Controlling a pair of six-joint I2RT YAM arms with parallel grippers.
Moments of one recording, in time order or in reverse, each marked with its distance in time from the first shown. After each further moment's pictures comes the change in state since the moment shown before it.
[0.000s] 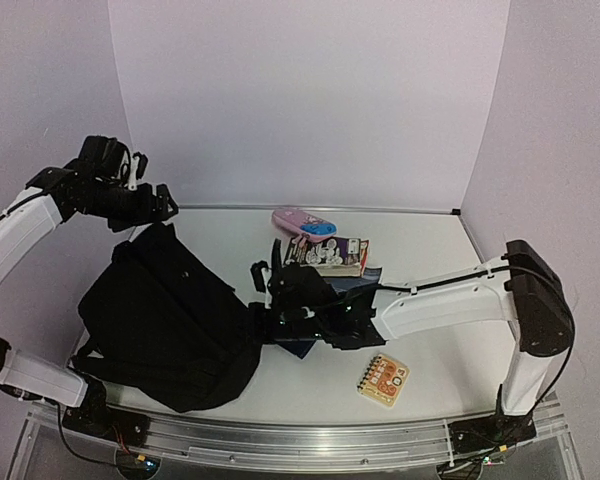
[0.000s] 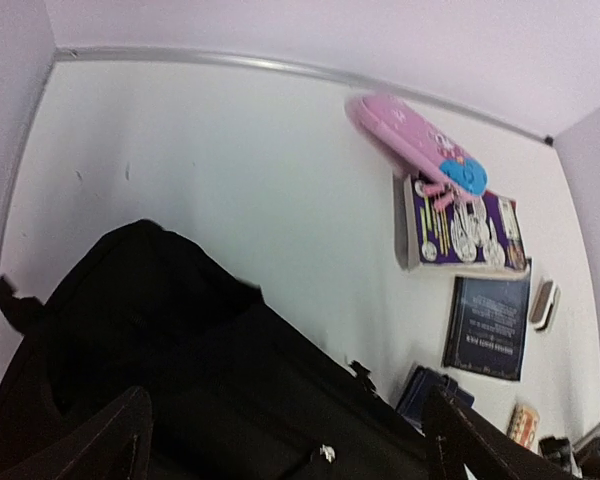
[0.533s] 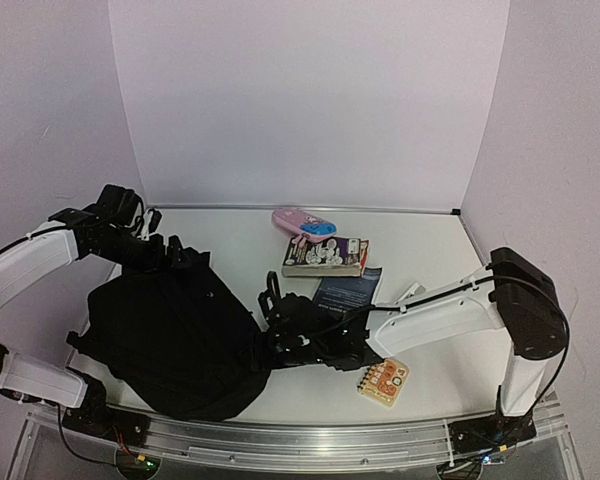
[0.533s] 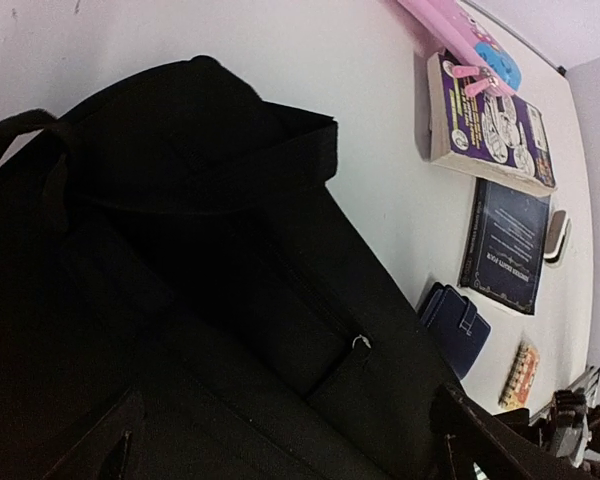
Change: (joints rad) left arm -0.001 -0.030 -0.333 0.100 0.167 -0.070; right arm 0.034 0.039 -0.093 -0.041 0.088 -0.035
